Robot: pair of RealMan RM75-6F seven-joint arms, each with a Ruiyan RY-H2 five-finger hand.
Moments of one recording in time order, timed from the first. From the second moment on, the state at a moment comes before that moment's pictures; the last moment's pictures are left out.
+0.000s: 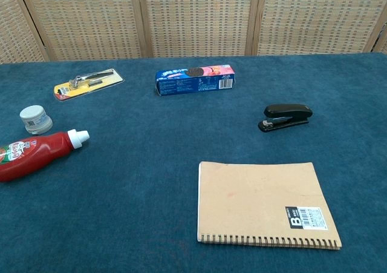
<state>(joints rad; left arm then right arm) -0.09 -1.21 -0.05 -1.53 1.50 1.52 0.13 0.12 -1.18 0.04 -1.57 -1.54 1.45 -0.14</state>
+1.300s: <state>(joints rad) -0.08 -1.20 -0.06 -1.54 1.50 1.53 0.12 0.12 -1.19 0.05 -1.57 -1.54 1.45 -0.13</state>
